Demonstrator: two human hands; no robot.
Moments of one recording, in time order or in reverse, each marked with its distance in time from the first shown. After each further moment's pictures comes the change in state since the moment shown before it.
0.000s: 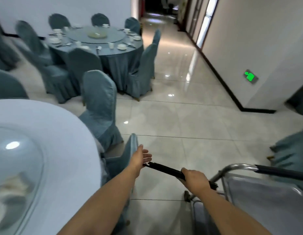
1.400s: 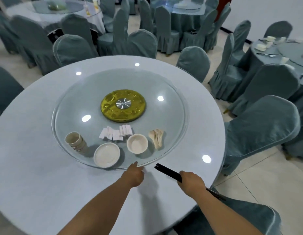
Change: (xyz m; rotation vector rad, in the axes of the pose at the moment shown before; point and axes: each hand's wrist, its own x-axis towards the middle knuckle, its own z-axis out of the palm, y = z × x) left_hand -0.129 -0.149 -0.397 0.674 0.717 -0.252; right_hand 0.144 -0.460 0.025 -0.248 -0.313 -0.955
